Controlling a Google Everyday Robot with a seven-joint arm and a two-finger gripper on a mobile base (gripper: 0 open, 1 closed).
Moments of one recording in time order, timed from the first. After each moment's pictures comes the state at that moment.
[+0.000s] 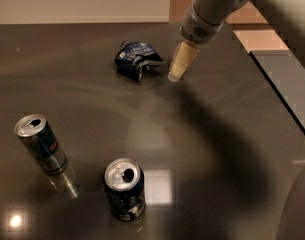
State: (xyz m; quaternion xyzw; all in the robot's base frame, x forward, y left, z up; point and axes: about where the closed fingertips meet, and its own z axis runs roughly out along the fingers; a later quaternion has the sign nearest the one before) arm 0.663 -0.084 0.916 -0.61 0.75 0.03 0.25
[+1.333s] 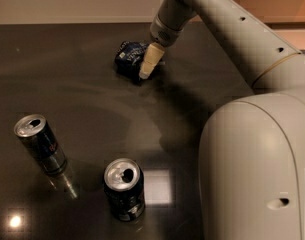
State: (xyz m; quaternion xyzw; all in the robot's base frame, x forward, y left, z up) arm 0.736 -0.002 0.866 -0.61 0.75 0.08 0.23
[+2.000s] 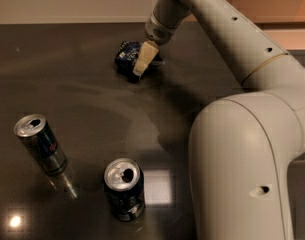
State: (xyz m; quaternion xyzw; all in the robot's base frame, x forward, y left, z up) arm 0.743 0.015 0.866 -0.61 0.75 0.10 0.23
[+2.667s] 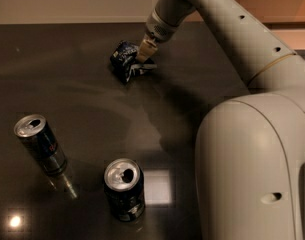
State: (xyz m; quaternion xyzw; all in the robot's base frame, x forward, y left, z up) arm 0.736 0.018 0.880 -0.61 0.75 0.12 0.25
